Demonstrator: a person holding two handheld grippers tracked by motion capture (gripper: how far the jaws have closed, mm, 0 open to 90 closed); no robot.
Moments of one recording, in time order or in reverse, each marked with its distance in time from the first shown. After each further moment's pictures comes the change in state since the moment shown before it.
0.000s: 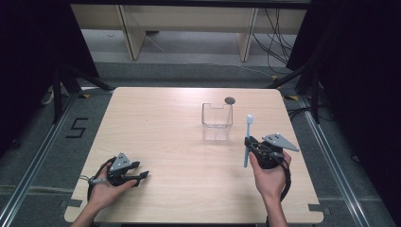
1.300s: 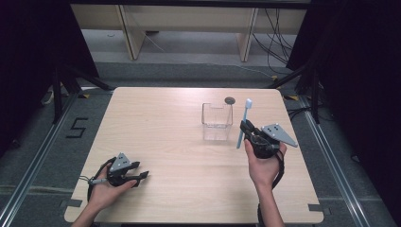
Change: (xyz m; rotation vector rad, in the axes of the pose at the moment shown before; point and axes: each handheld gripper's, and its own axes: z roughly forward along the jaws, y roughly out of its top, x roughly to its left) left arm 0.001 0.000 -0.001 0.005 -0.002 0.018; right arm 0.009 0.024 0.016 -0.234 0.057 0.001
